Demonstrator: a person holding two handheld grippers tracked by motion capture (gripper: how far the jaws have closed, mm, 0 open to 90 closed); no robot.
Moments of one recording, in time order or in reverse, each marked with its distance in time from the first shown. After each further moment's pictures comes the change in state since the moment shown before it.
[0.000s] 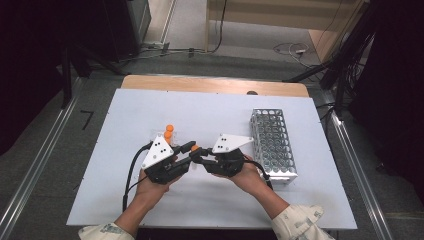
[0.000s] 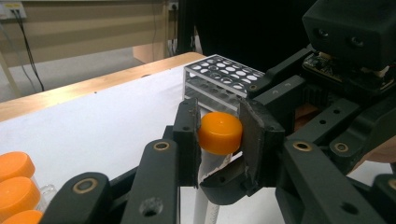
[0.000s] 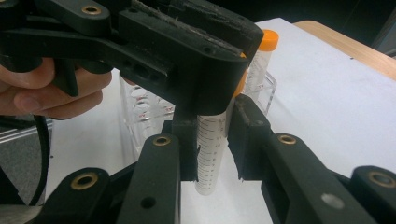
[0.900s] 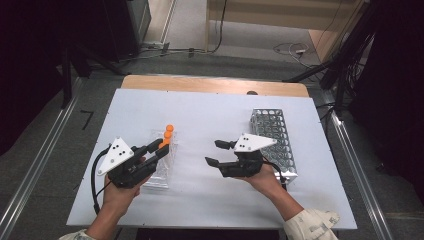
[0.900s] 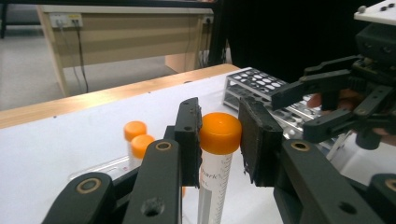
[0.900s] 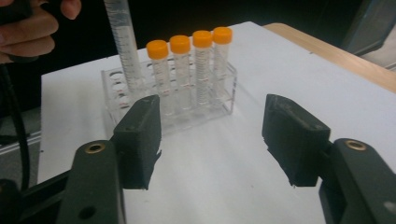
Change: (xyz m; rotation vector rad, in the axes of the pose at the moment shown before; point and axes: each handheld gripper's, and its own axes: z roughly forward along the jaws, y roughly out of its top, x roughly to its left) left arm 0.028 0.000 -0.068 -0.057 0.136 -0.046; right arm -0.015 -0.016 -0.040 -0.041 -0.074 0.044
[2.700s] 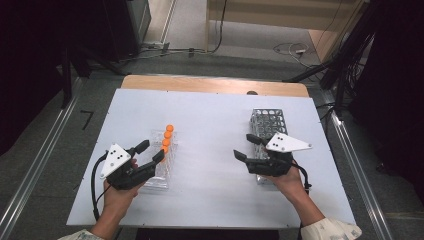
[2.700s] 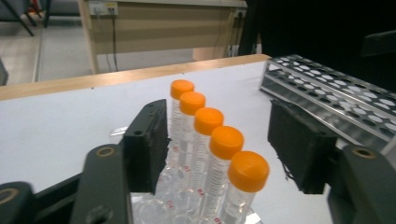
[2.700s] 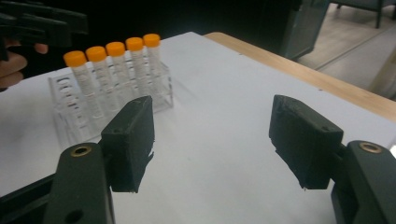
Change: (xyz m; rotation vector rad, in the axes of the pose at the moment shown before) left arm 0.018 -0.036 0.006 0.012 0.130 -0.043; right arm -0.024 -0.020 -0.059 -0.067 -0.190 0.061
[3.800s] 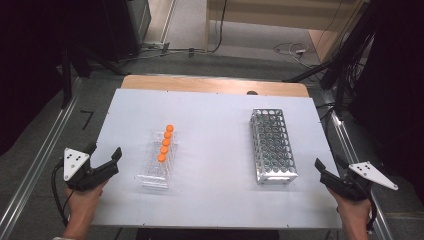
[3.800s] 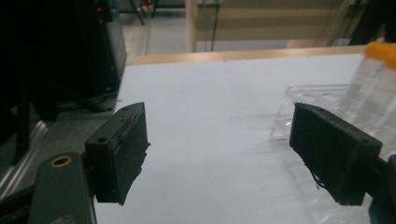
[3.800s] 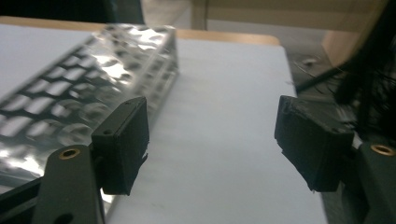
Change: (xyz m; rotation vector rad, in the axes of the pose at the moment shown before) left arm 0.078 -0.031 -0.042 0.038 0.394 -0.028; right arm -0.072 -0.104 -0.142 0.030 -0.648 0.292
